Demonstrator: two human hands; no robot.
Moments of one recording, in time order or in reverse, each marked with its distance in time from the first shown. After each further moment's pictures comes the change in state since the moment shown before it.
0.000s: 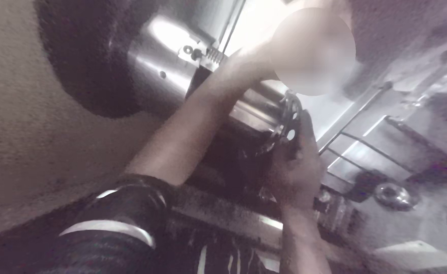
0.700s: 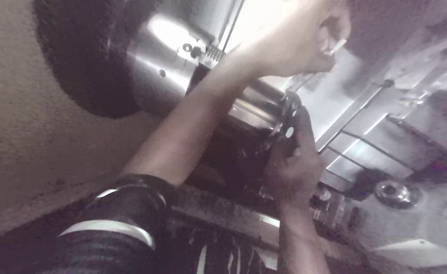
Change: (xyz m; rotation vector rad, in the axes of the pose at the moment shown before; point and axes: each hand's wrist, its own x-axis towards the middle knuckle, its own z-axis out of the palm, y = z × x) left_hand 0.001 -0.006 0.000 -0.019 0.010 0.051; right_hand 0.001 -0.002 0.003 0.018 0.023 -0.046
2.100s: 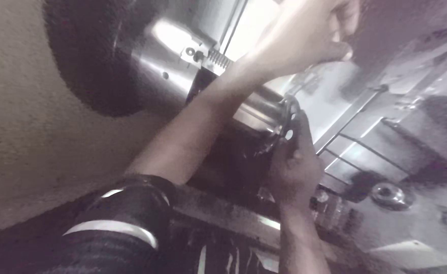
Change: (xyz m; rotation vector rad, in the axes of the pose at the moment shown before) left_hand 0.008 0.009 0.005 -0.028 0.232 0.018; right_hand -0.002 0.003 -0.001 -0.046 0.009 -0.011
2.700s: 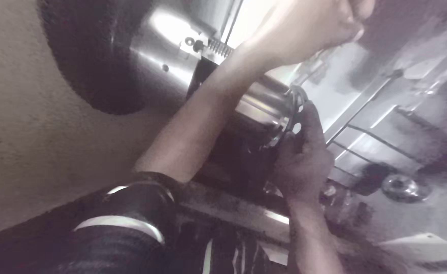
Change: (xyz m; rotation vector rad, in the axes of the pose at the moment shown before) left_hand -0.006 0.006 -0.004 0.035 -0.109 -0.036; right_hand 0.001 0.001 -0.008 0.028 -0.103 0.071
